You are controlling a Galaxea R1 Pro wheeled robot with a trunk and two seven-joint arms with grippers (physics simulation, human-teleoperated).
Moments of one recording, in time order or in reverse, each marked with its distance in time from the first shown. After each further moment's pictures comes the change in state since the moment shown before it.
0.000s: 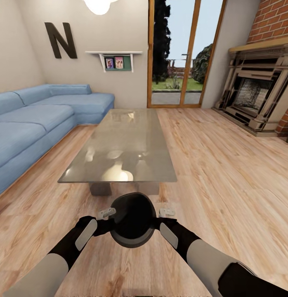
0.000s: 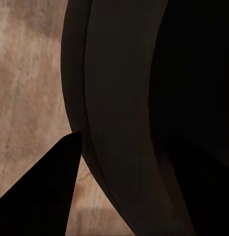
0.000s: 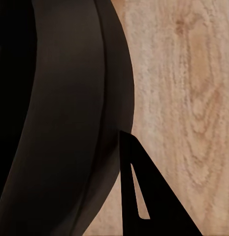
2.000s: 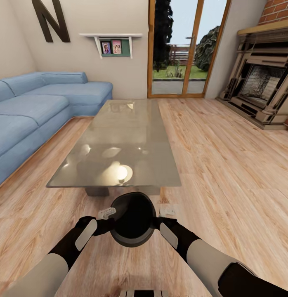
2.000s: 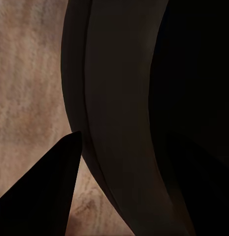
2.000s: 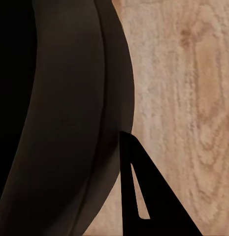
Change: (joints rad) left arm 0.000 0.001 -0.003 0.000 -0.002 -0.012 -0.007; right arm 0.000 0.000 0.002 -0.001 0.001 -0.011 0.002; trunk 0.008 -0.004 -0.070
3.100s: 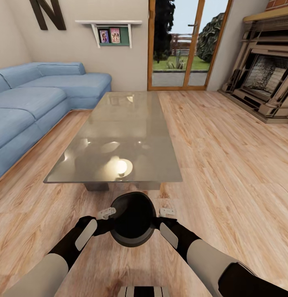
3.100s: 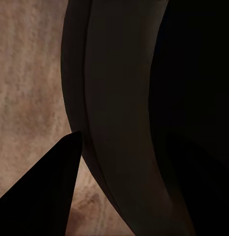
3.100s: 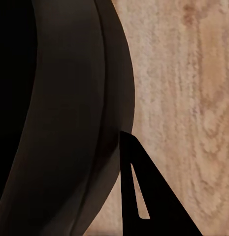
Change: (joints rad) left arm 0.000 0.000 0.001 0.000 0.000 0.000 -0.001; right arm 0.000 -0.001 -0.001 -0.003 0.002 0.002 0.000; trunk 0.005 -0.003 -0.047
